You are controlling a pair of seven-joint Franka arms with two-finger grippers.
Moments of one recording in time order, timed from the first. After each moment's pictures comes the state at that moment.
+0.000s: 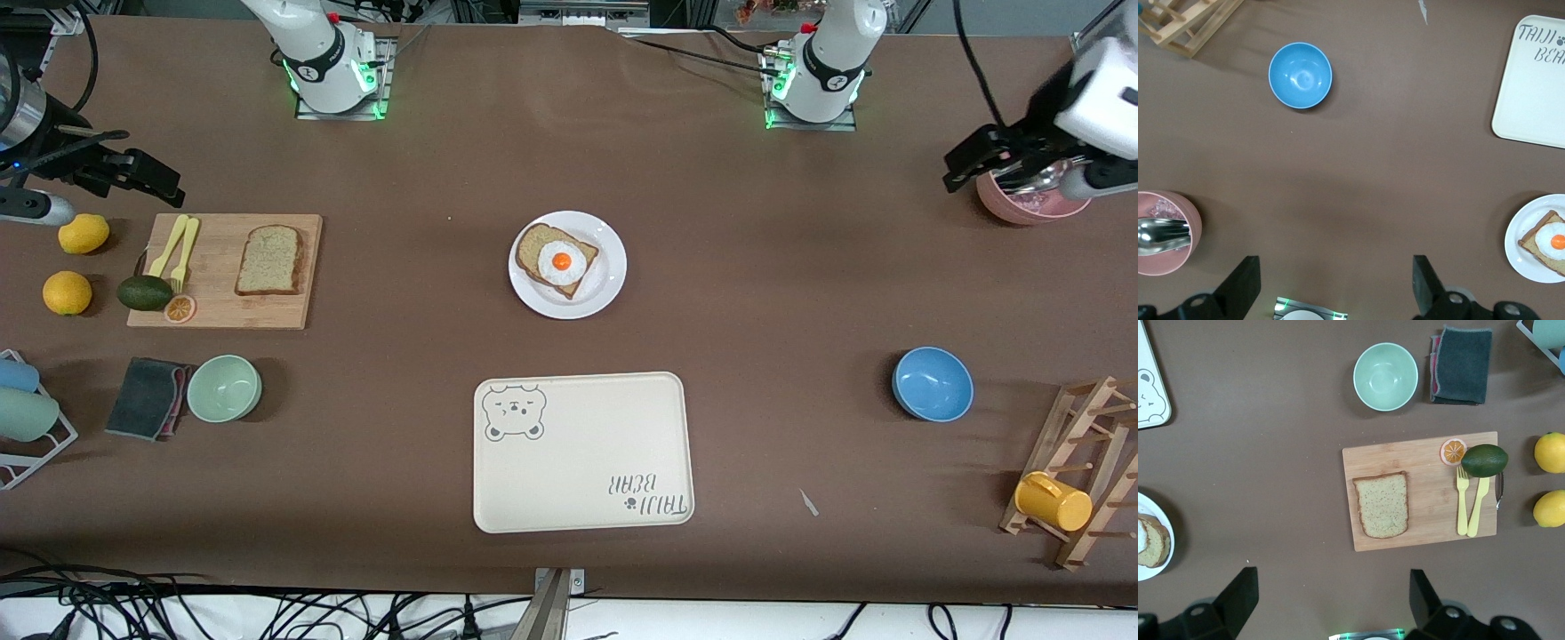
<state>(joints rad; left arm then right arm) 0.01 -0.07 -0.06 -1.59 0.00 1.44 -0.30 -0.16 -0.05 0.19 -1.68 0.00 1.55 0.15</state>
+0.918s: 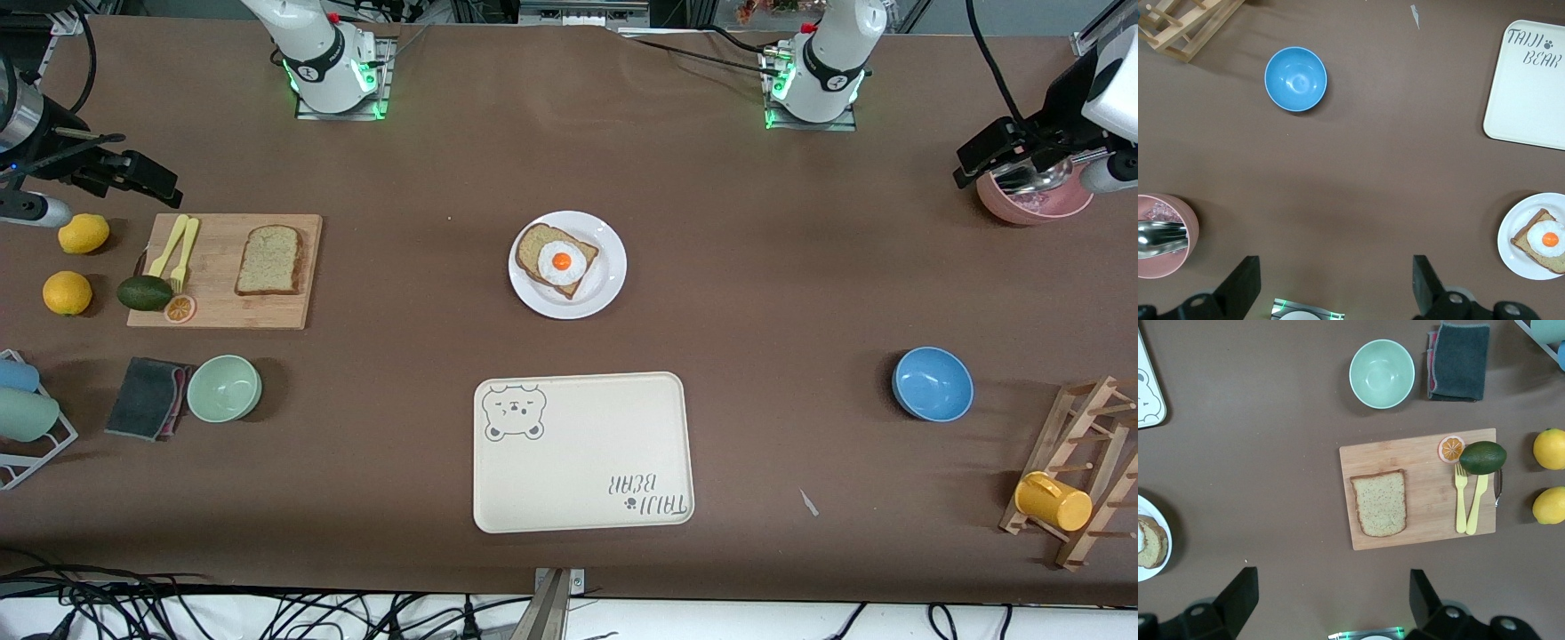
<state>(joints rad) 0.01 -0.06 -0.07 -1.56 -0.01 1.43 -0.30 -0.16 -0.05 0.18 -1.69 0.00 1.55 0.15</state>
